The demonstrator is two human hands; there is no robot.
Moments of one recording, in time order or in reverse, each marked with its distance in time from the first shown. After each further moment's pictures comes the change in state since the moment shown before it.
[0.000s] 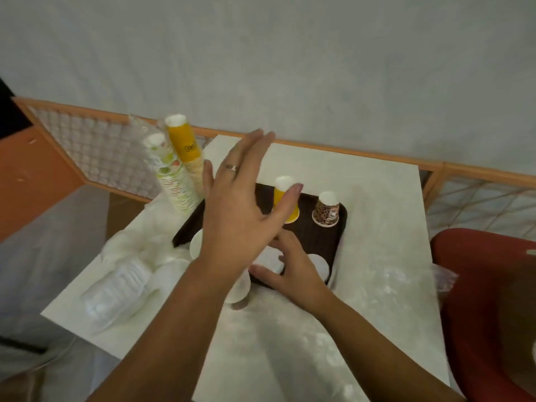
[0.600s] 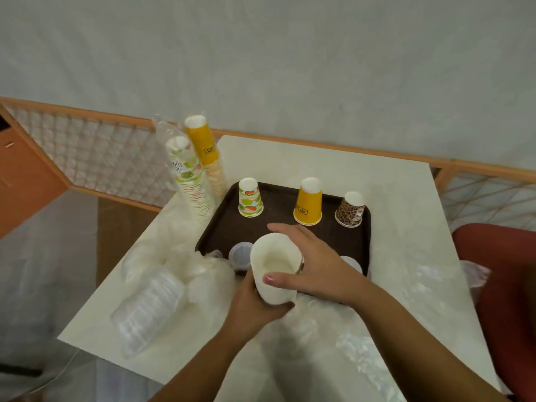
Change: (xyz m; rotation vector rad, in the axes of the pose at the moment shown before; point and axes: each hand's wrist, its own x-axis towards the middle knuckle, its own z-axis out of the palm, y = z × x) left_hand -0.119 -0.149 0.028 -0.403 -0.583 -0.642; right_hand 0.033 -0.055 0.028 -0.287 -0.160 0.021
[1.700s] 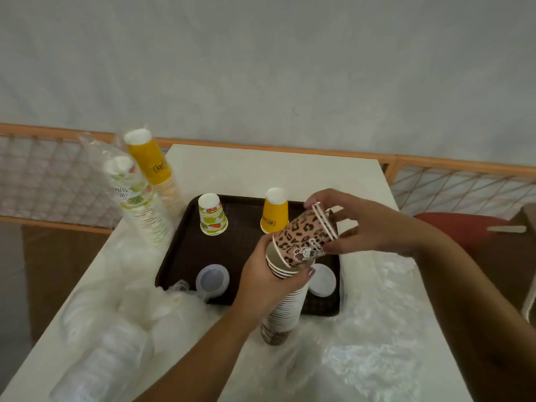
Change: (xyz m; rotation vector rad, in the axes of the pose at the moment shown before) left_hand 0.055 0.078 0.008 -0.264 -0.084 0.232; right_hand -0.004 0.007 -0.124 0.028 -0.031 0.163
